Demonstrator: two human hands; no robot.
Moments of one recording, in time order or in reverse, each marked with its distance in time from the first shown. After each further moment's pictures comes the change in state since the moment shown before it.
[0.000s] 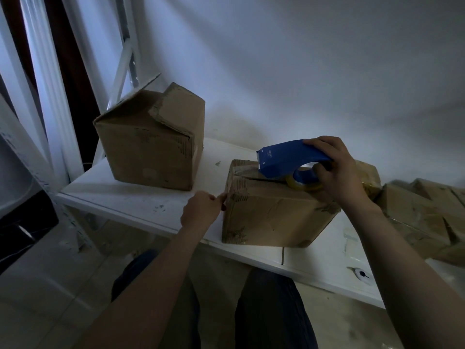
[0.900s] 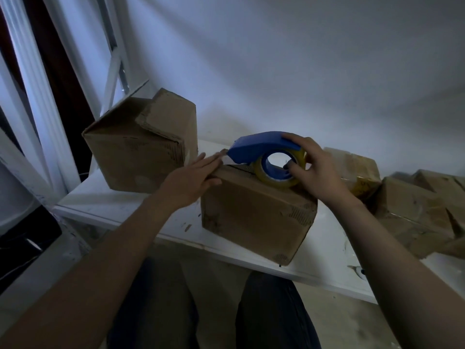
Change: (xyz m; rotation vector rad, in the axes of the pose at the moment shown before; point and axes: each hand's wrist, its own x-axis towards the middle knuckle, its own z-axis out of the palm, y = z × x) left_hand 0.041 0.031 -0.059 0.598 -0.119 0.753; right_hand 0.006 -0.013 0.009 0.219 -0.110 0.049
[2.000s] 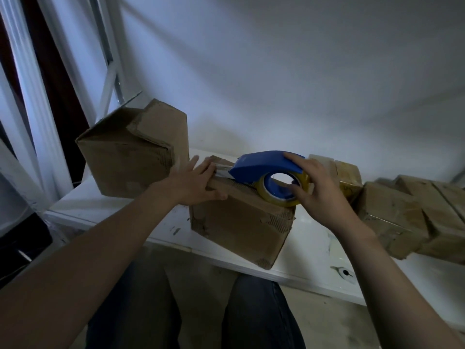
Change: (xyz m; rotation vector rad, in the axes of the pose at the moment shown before) left_hand 0.010 0.047 -0.021 0.183 -0.295 -0.149; right_hand -0.058 -0.015 -0.038 -0.135 -0.021 0.127
